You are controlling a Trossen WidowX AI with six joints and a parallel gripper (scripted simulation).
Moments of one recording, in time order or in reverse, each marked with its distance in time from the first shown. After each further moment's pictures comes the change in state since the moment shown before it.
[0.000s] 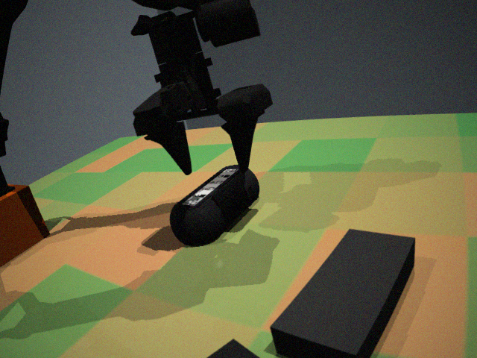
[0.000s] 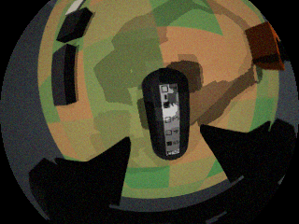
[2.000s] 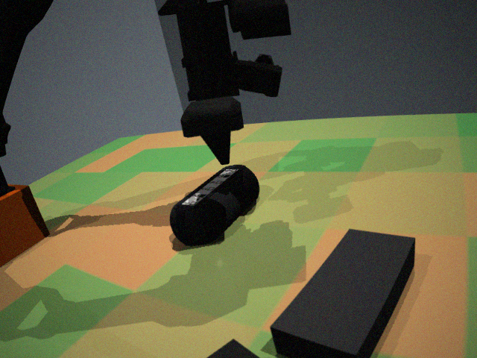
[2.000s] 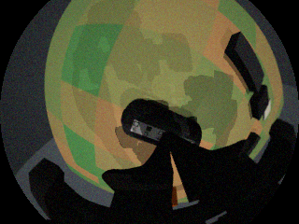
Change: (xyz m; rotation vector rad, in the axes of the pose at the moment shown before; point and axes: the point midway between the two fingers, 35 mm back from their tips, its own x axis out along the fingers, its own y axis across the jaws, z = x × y) arm -0.011 0.018 -0.011 -2.100 0.153 -0.075
